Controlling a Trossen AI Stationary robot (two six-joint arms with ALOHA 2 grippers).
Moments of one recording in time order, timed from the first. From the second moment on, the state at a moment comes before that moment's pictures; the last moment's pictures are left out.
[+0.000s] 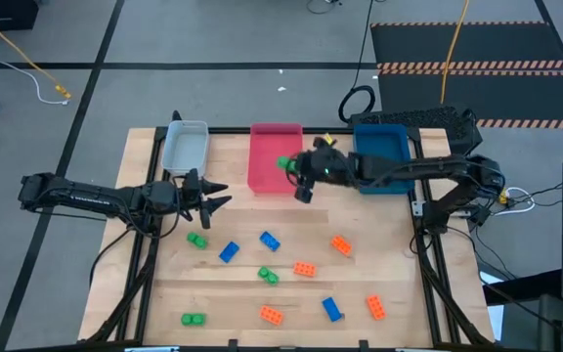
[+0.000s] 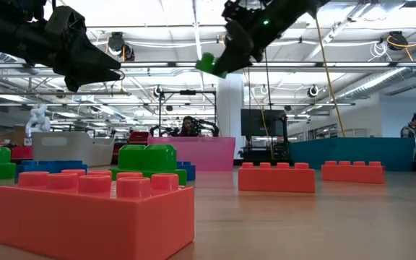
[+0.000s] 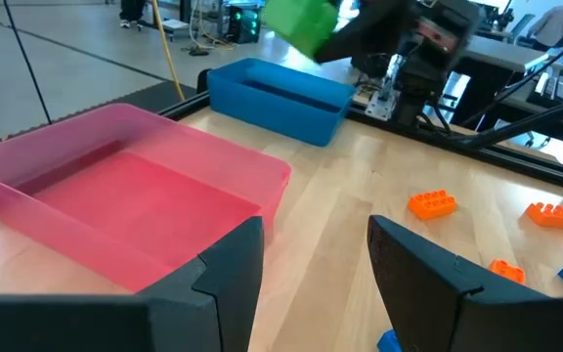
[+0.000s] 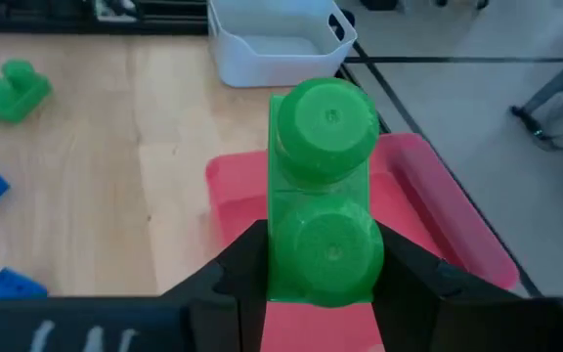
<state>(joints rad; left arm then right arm) -0.03 0.63 0.23 0.20 -0.32 -0.26 -0.15 1.54 1.13 -0.17 0.27 -0.06</state>
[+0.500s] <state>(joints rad) -0.03 0.63 0.23 0.18 -0.32 -0.26 -0.32 1.82 1.19 -0.04 0.09 -0.09</state>
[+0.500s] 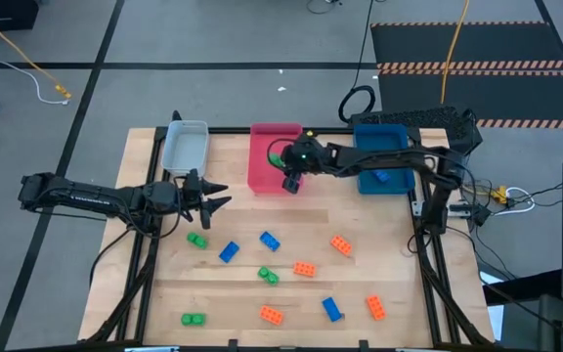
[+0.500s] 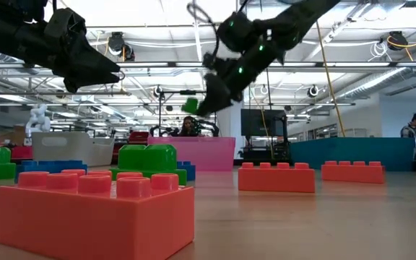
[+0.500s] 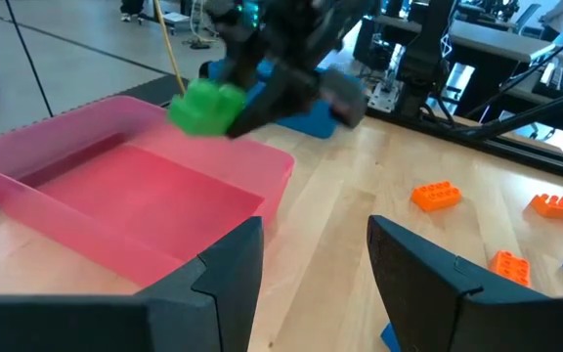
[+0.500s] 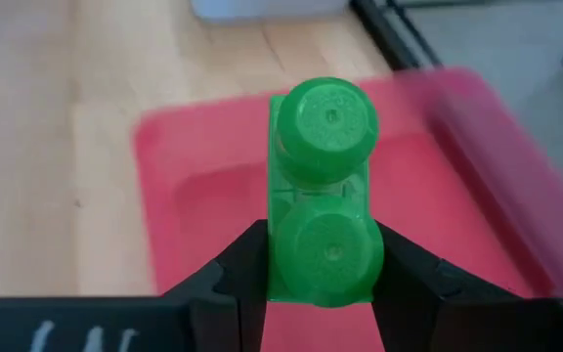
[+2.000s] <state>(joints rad) -0.03 0.63 0.23 0.15 -0.32 -0.27 -0.29 1.70 1.19 -0.09 0.11 -0.10</state>
